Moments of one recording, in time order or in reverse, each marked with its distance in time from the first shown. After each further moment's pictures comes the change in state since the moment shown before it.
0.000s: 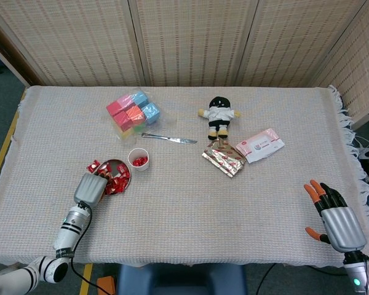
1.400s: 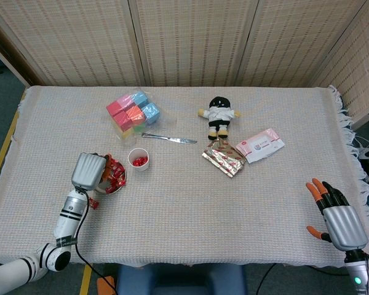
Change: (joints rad) left arm -0.060 0.071 -0.144 -0.122 0.051 0.107 -0.048; right arm 0.003 0.001 0.010 -0.001 0.018 -0.006 0.001
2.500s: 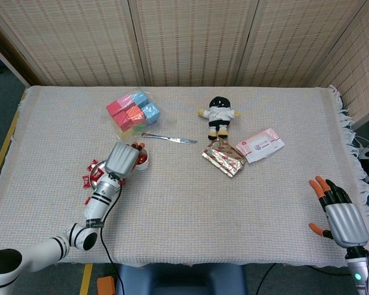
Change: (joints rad) left arm -0.202 -0.150 -0.023 0.186 -0.066 -0.166 0.051; right arm 0.006 -0.004 0.017 0.001 0.043 -0.015 -0.011
